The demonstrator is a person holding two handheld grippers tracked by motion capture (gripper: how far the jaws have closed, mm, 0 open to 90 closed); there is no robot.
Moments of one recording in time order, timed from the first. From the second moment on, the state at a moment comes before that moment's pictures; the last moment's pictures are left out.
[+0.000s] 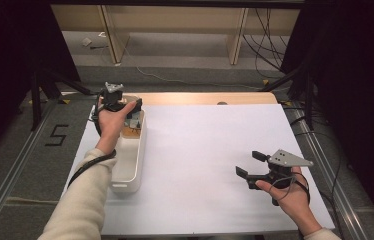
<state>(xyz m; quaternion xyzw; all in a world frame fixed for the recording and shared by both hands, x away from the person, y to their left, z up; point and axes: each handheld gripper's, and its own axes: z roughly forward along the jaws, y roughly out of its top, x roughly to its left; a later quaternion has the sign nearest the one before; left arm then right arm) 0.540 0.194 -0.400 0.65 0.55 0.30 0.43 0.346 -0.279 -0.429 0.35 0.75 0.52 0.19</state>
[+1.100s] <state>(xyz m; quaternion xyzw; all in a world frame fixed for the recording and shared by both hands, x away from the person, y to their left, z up) 0.557 0.188 -0.403 0.66 0.56 0.29 0.40 0.348 -0.281 -0.430 0.35 0.75 0.52 0.19</state>
